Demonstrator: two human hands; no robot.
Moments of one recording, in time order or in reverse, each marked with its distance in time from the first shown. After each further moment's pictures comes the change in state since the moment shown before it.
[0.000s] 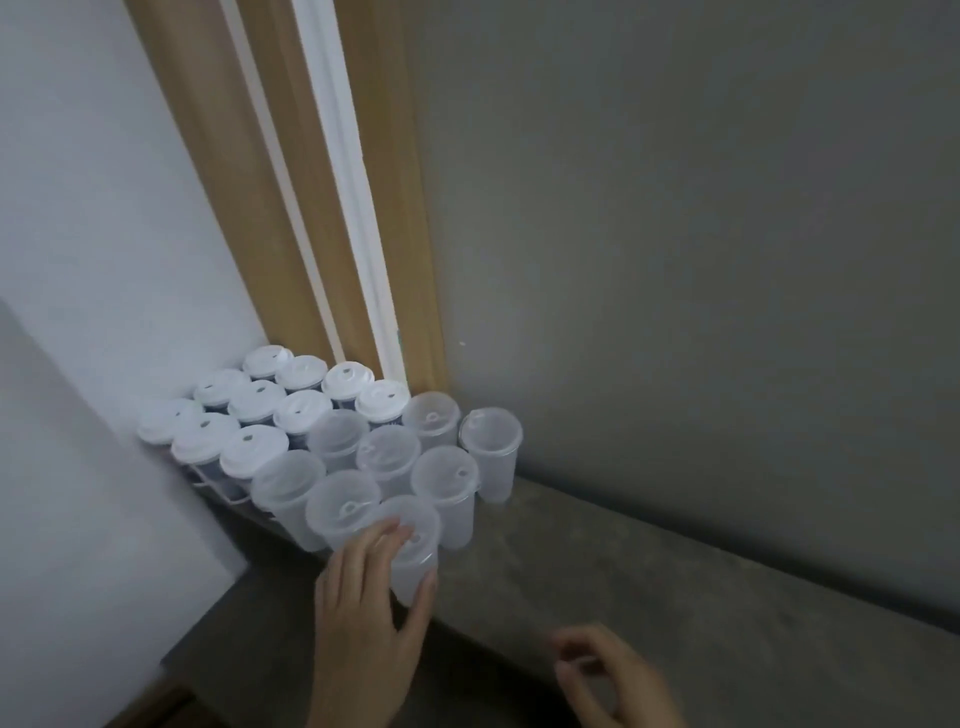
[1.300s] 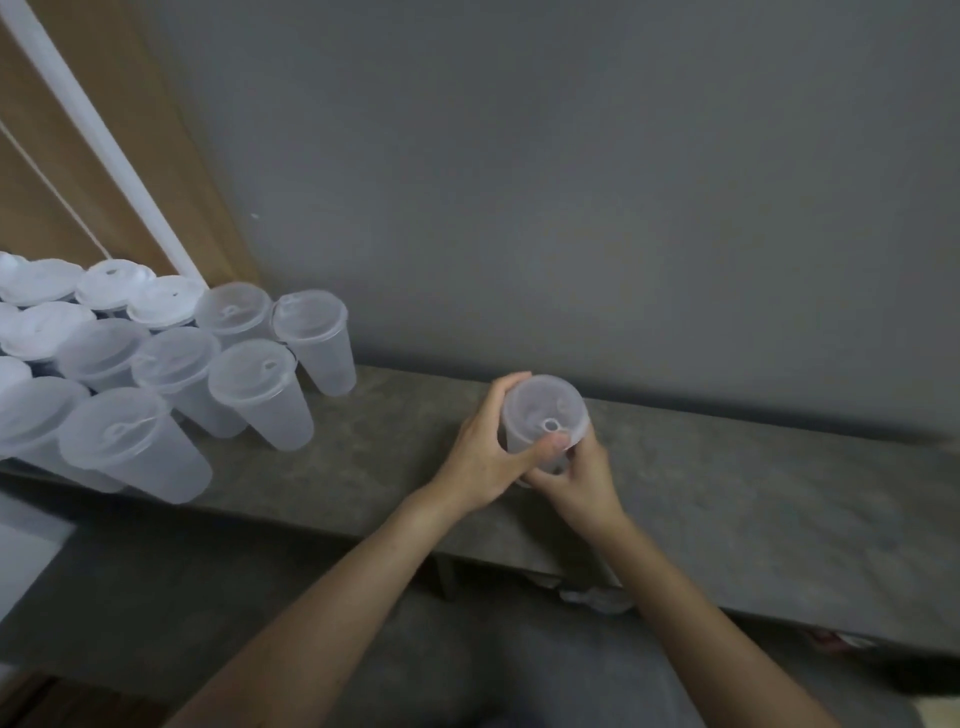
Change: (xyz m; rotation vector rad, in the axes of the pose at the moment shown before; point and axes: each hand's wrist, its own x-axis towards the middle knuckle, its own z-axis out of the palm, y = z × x) left_hand 0.011 0.166 0.169 -0.902 -0.769 -0.088; right_hand 0.006 0.120 -0.069 0.226 0.427 0.102
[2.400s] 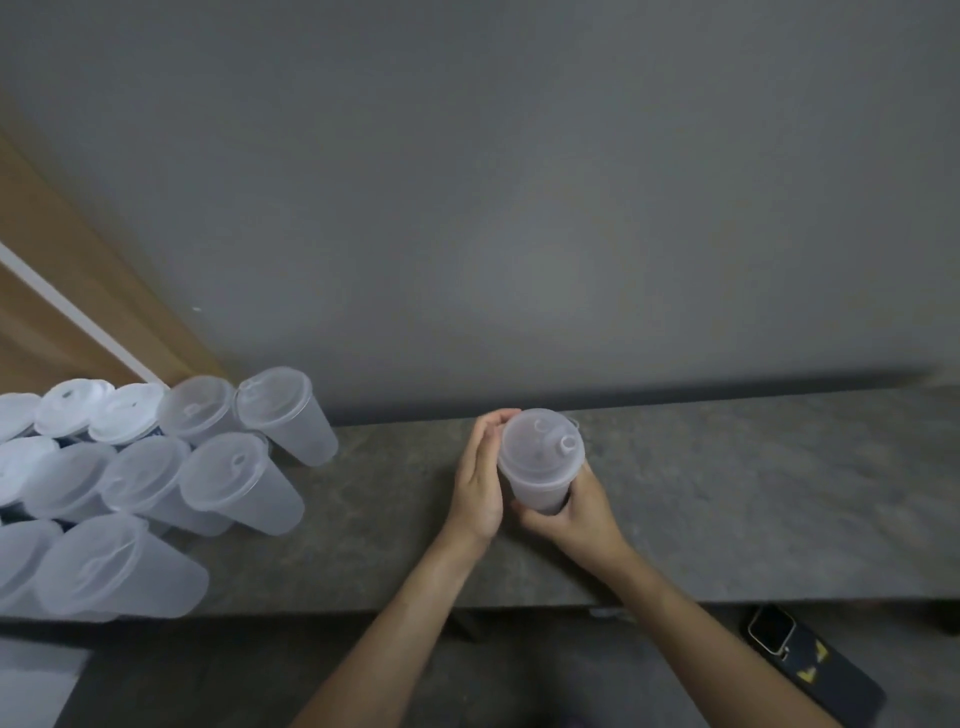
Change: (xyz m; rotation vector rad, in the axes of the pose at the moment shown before) left_hand 0.020 -0.006 0.026 -0.259 0.175 -0.047; right_hand -0.005 0.024 0.003 0.044 0.075 0.062
